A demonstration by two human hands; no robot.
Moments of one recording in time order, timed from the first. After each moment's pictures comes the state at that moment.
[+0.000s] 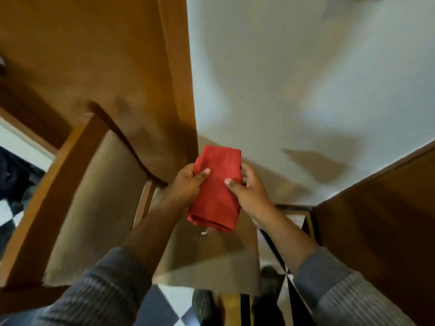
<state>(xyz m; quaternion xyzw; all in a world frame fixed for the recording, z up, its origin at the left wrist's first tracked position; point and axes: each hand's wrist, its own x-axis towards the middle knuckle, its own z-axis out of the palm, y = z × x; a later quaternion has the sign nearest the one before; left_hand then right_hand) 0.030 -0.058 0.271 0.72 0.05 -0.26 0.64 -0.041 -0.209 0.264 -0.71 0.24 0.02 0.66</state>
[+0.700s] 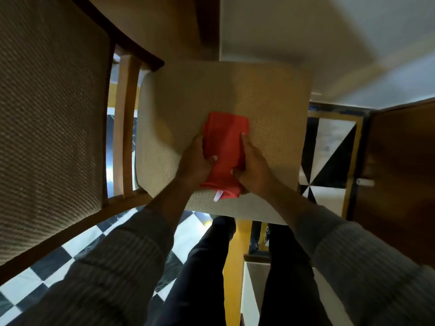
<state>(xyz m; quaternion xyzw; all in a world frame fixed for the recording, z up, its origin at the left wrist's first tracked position) -0.015 -0.010 -0.026 0.85 0.09 -0.39 0.35 -0.078 -0.173 -0.035 -0.83 0.19 0.30 0.43</state>
